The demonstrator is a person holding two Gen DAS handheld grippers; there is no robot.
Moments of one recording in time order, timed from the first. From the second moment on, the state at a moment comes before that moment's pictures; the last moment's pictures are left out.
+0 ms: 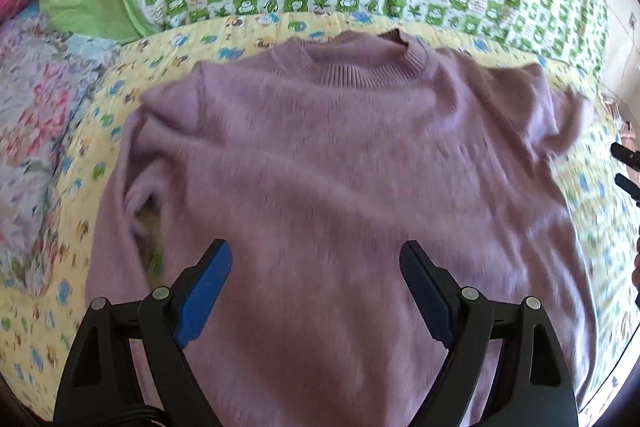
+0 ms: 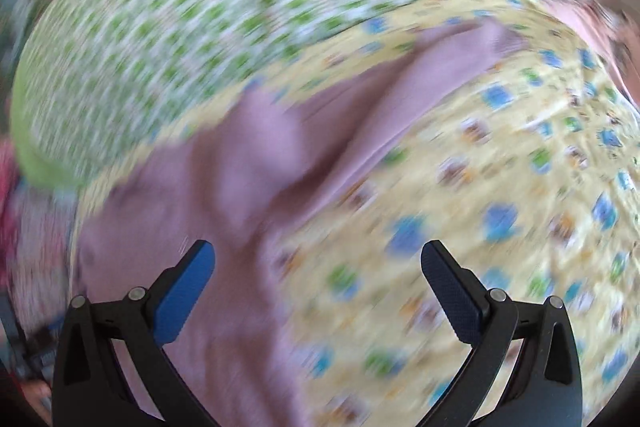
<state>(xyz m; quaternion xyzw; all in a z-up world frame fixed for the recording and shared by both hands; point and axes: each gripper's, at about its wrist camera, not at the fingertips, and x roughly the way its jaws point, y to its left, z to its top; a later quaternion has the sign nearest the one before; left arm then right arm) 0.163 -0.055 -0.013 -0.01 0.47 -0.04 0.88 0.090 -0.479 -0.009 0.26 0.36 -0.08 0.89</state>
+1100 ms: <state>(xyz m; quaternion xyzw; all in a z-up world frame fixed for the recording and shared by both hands) 0.263 -0.006 -0.044 -0.12 0.51 -0.03 0.85 0.192 -0.284 0.046 0.31 0.33 0.30 0.84</state>
